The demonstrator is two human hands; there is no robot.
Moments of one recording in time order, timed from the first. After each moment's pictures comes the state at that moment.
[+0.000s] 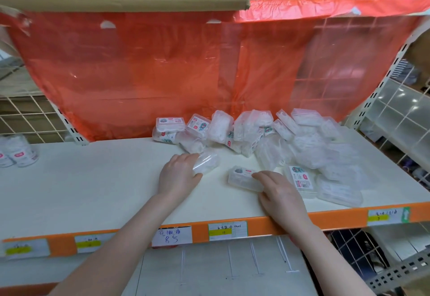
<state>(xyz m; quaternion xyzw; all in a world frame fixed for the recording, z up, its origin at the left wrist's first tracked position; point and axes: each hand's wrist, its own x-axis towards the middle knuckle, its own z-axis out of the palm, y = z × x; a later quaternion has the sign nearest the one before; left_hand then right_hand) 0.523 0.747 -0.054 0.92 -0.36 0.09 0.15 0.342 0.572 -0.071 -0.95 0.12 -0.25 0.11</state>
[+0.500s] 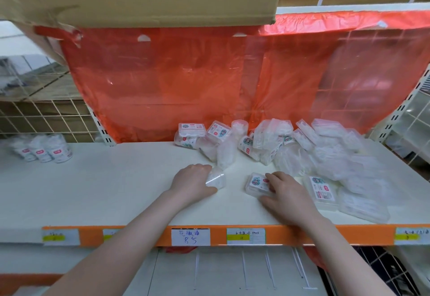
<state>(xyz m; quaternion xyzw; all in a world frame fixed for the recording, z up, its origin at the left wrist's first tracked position) 0.519 0.767 -0.026 0.92 -0.38 -0.03 0.06 0.373 0.569 -0.064 -0.98 0.16 -0.10 0.11</state>
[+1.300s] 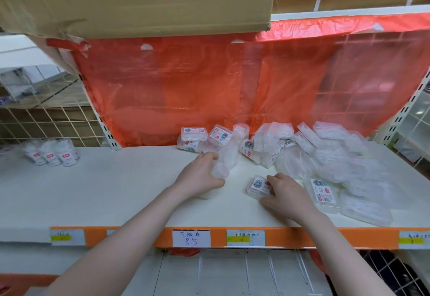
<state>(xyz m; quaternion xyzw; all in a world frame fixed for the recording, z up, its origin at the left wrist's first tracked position) 0.518 0.755 -0.011 0.91 -0.34 -0.06 0.23 0.382 0.566 -0.054 -0.98 0.18 -0.06 0.11</state>
